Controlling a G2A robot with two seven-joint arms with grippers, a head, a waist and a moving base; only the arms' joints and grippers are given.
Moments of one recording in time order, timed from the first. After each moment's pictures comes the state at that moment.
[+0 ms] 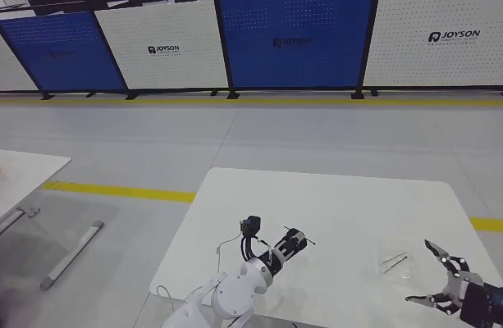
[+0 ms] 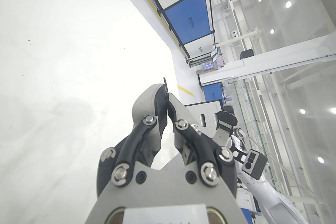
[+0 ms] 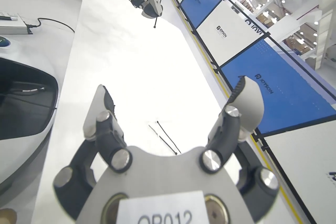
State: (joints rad) left arm 1.48 -1.20 -0.98 -1.85 0.01 0.24 -0.04; right arm -0.67 -0.24 0.17 -1.60 -1.27 -0.34 -0.86
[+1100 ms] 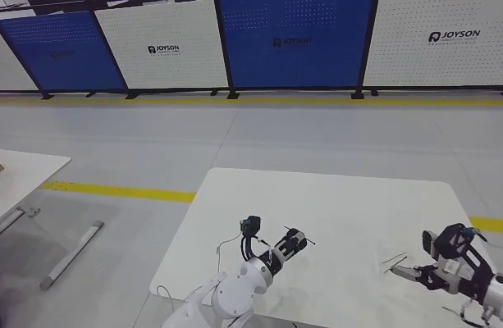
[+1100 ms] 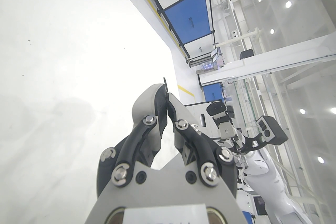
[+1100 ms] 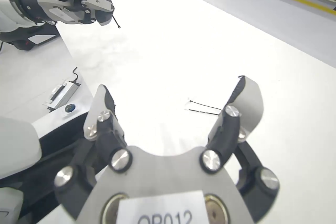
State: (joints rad) left arm 1.48 -1.20 -0.98 -1.85 0.01 0.24 -0.04; right arm -0.57 -0.15 0.18 -1.91 -0.32 -0.34 0.04
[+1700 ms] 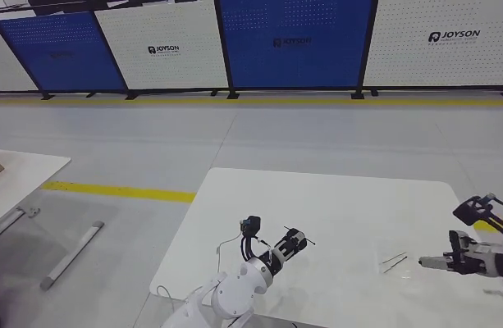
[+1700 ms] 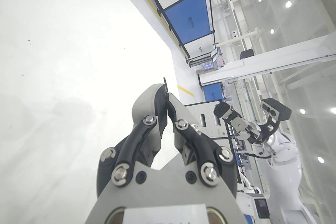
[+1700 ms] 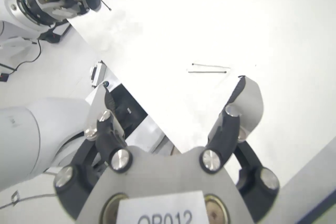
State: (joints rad) left arm 1.48 -1.20 -0.98 -1.85 0.01 0.24 -0.04; right arm -0.42 -0.19 0.36 -1.79 0.18 -0.34 0.88
